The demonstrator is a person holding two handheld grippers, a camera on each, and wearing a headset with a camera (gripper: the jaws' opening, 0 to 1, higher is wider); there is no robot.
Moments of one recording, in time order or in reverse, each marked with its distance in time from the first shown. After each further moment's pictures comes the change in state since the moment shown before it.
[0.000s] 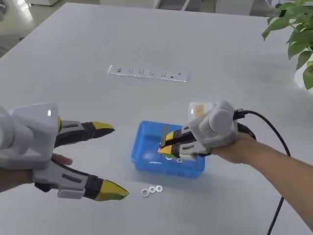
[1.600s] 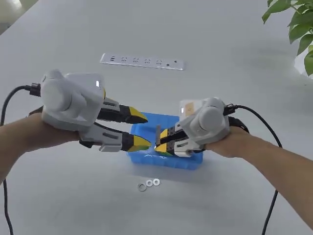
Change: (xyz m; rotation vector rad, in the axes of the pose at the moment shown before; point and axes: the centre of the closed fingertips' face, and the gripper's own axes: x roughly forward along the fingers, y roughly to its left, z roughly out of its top) left arm 0.072 0.033 0.020 0.168 0.075 -0.105; right arm 0.014 0.003 -0.019 -0.030 0.043 0.038
